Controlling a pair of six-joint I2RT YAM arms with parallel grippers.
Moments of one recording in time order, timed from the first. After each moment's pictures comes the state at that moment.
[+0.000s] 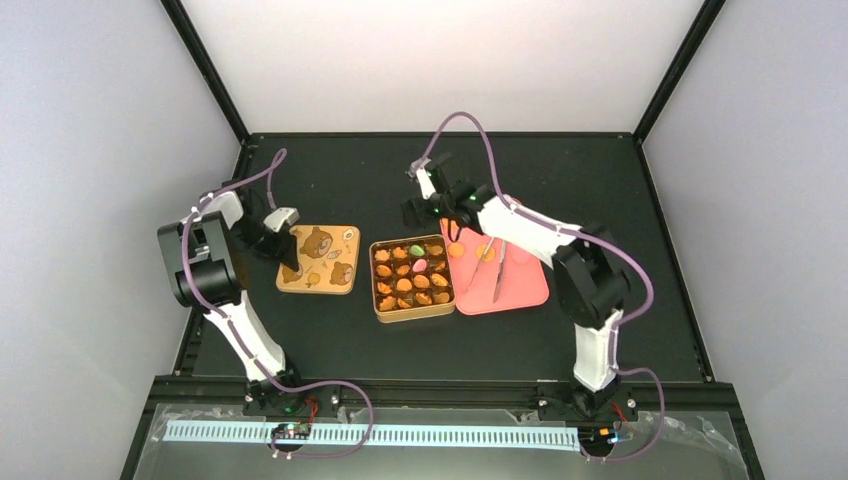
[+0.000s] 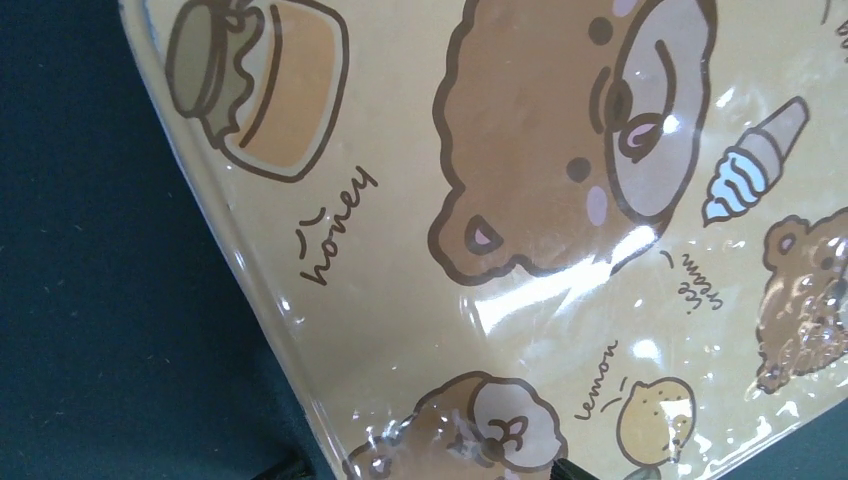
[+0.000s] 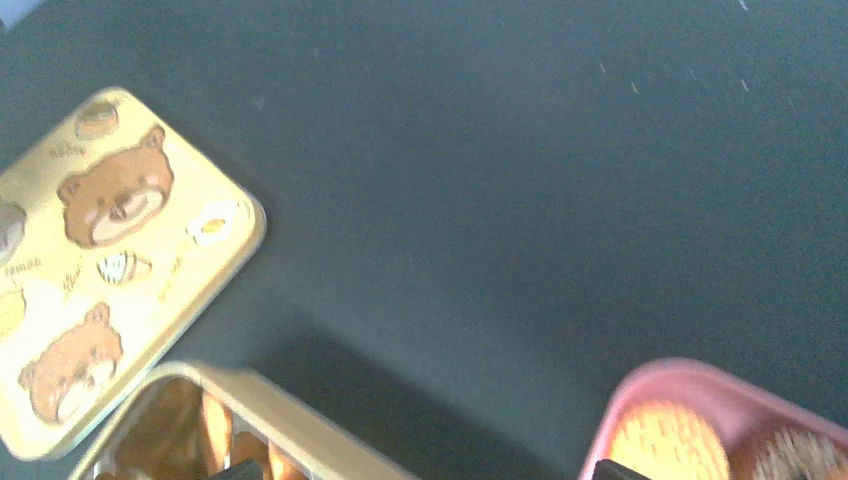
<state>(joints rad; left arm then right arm) 0.35 1.93 1.29 -0.96 0.33 0.63 0.70 1.89 1.42 -0.29 -0.07 0.14</state>
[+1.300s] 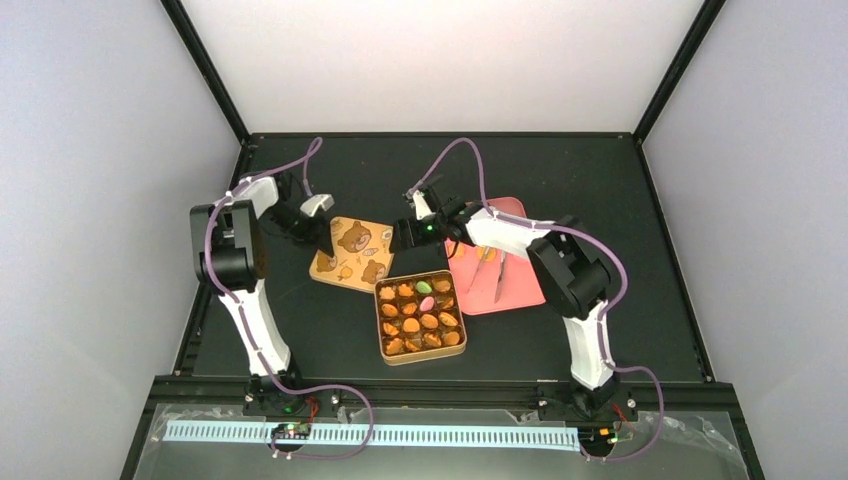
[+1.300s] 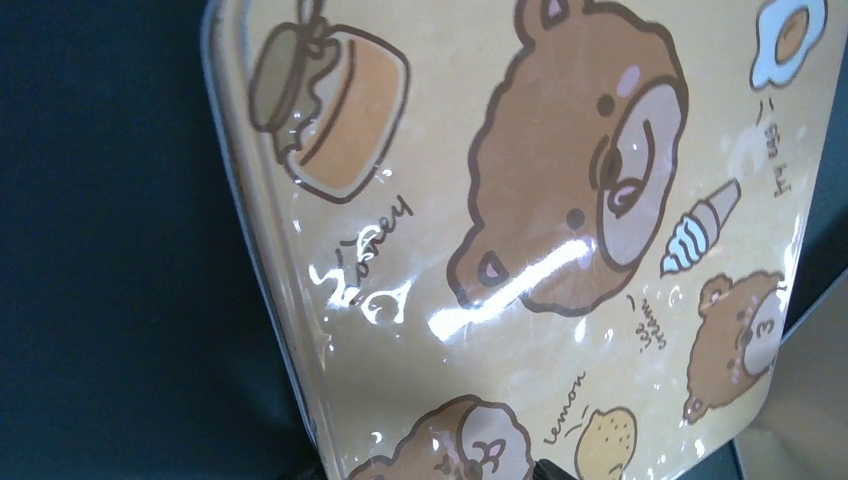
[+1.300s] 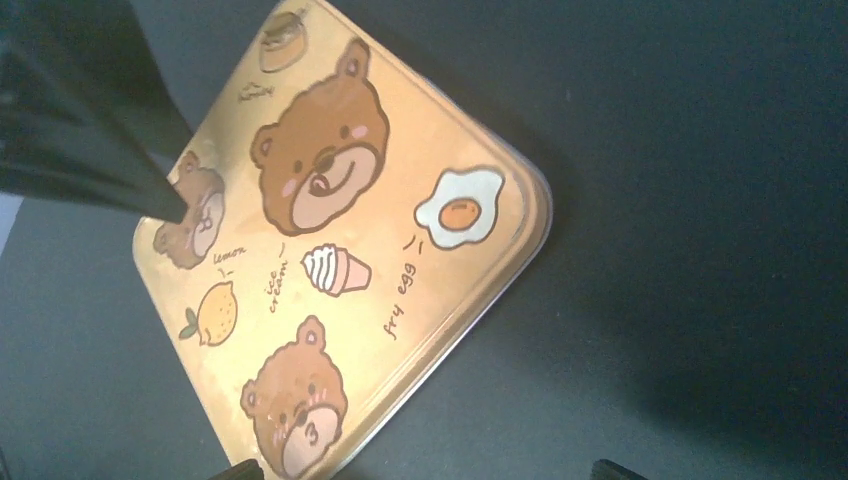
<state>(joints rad) 0.15 2.04 1.42 -0.99 0.48 0.45 0.71 2.03 1.42 -0.22 -0.34 0.42</state>
